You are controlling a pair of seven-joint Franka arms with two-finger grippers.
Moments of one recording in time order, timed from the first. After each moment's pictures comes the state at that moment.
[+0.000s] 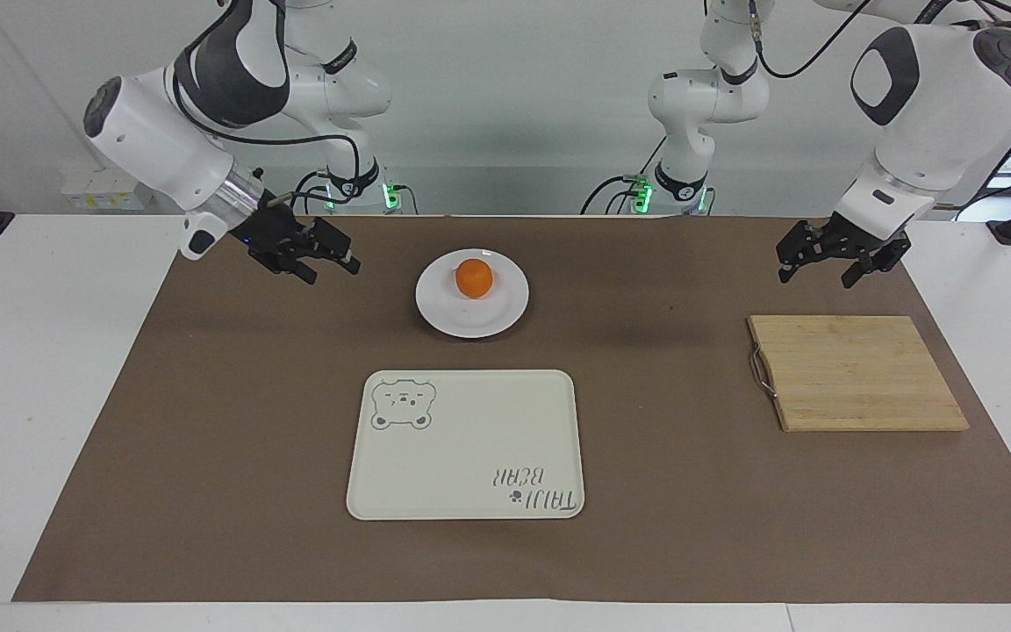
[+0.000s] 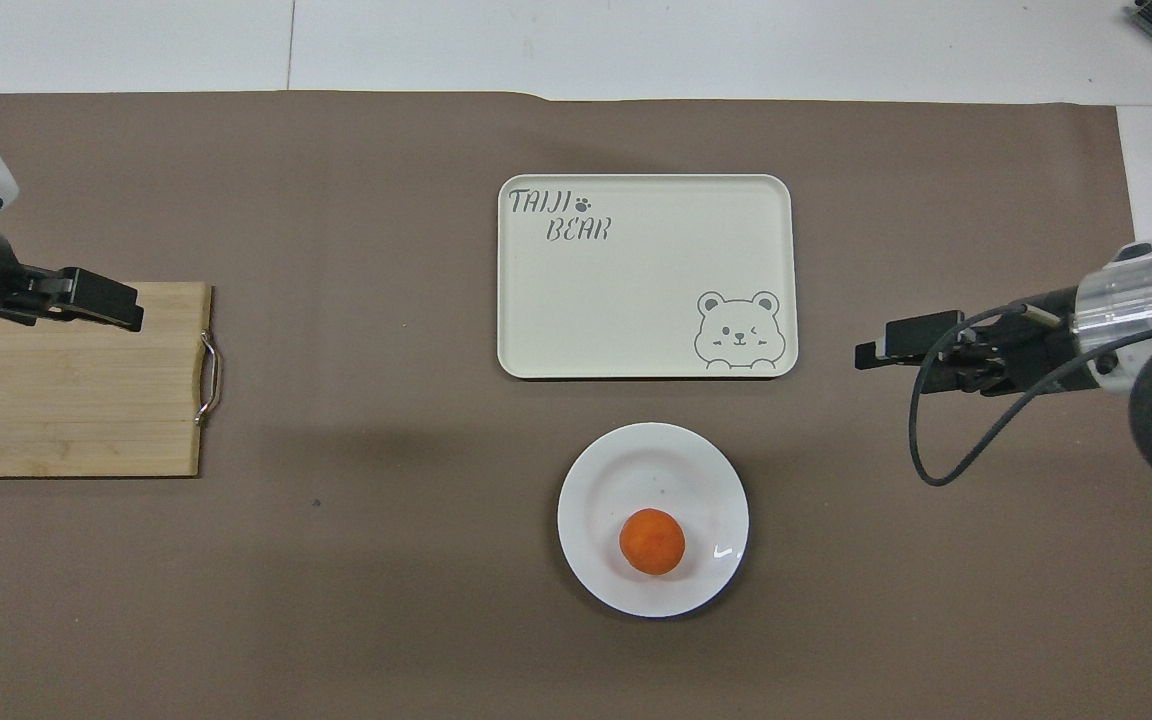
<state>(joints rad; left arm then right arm) -0.06 0.06 0.01 -1.59 -0.05 1.62 0.08 0.03 -0.04 -0.06 -2.00 0.60 1.86 -0.07</state>
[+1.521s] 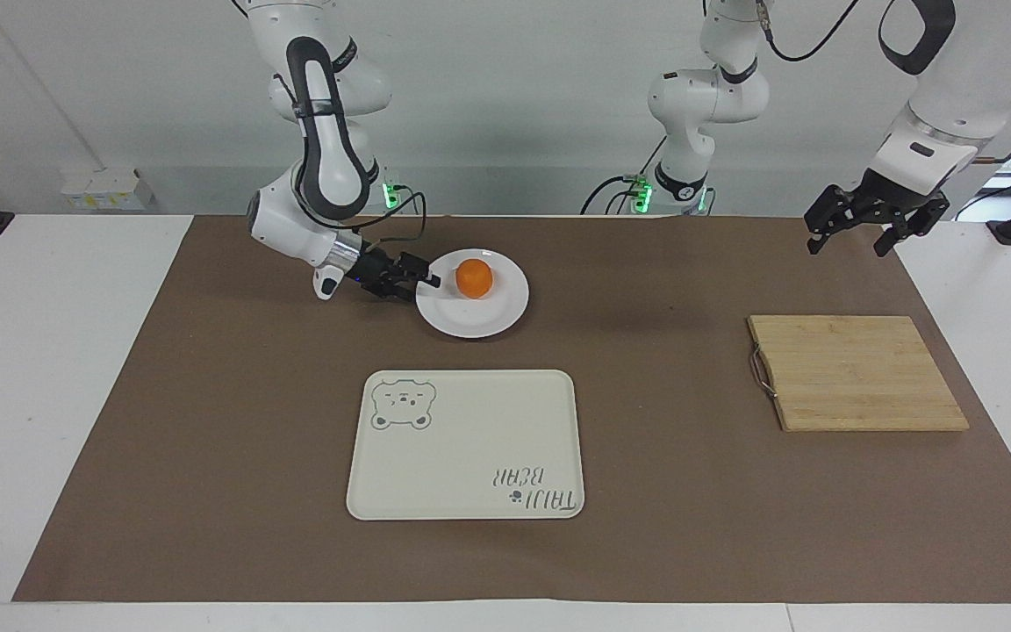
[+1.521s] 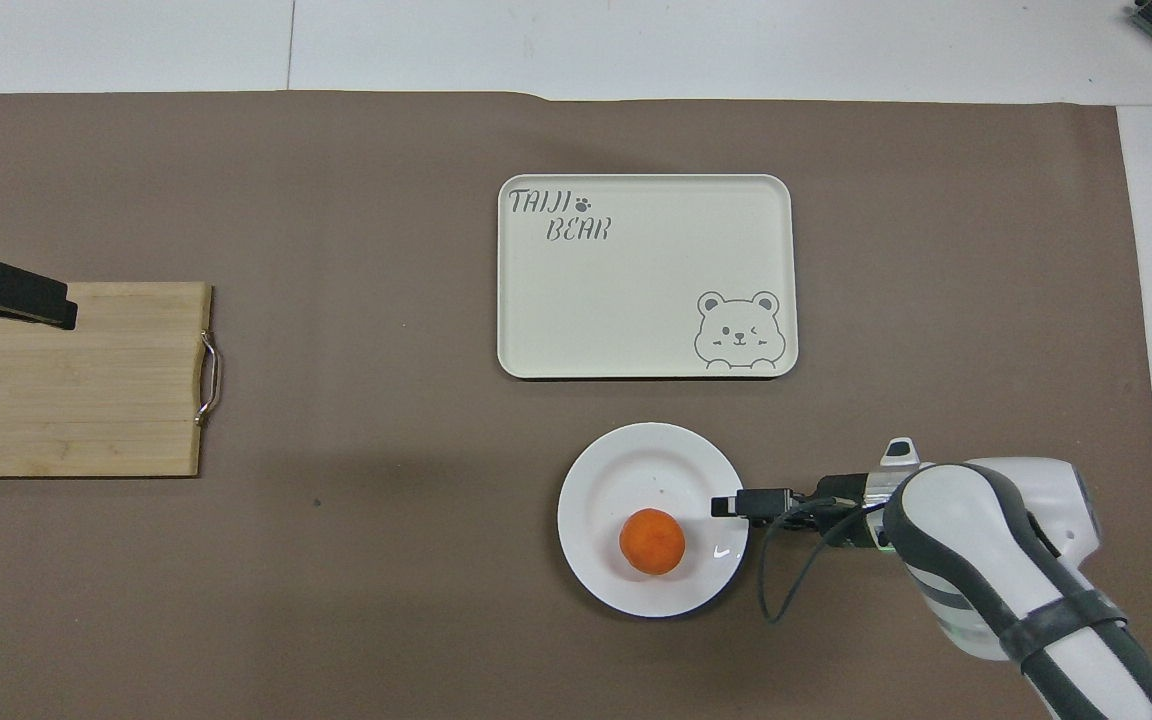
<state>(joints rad) -0.06 0.03 0.03 -1.52 -0.01 1.56 0.07 0.20 -0.06 -0.06 -2.59 1.13 2.20 -0.54</state>
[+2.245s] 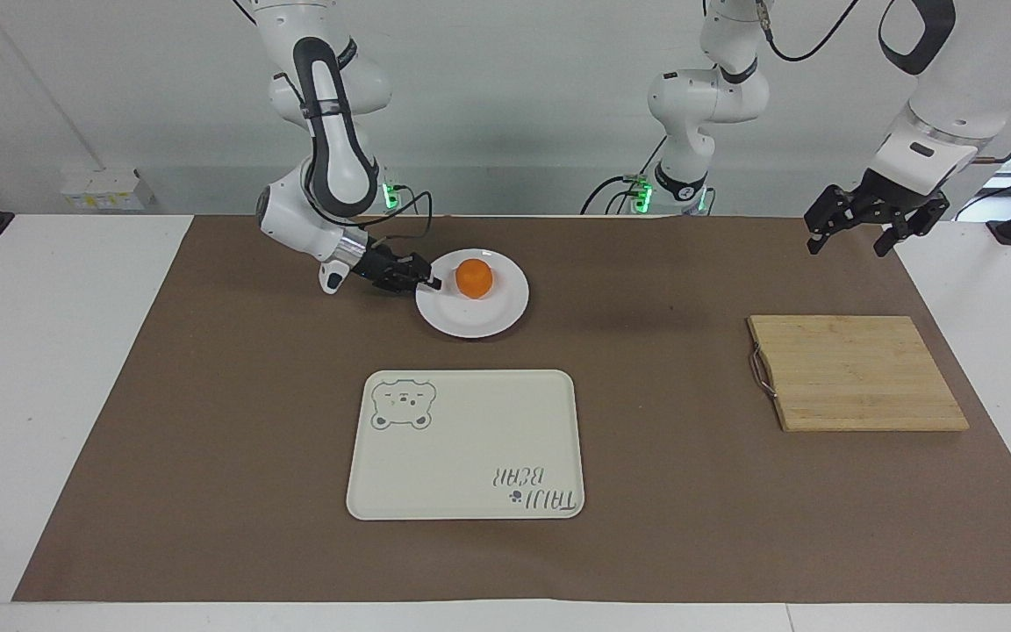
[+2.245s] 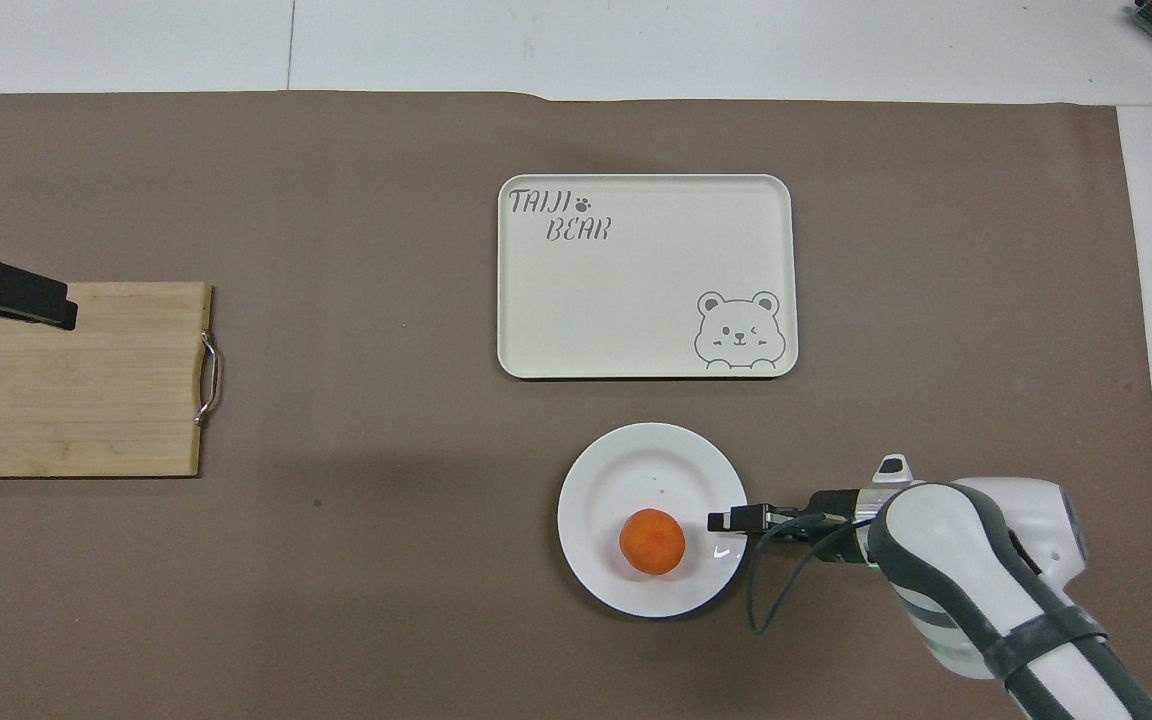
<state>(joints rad) -0.06 0.03 0.03 -1.52 -0.01 1.56 0.07 0.24 -0.07 -0.06 -2.64 1.16 2.26 -0.55</state>
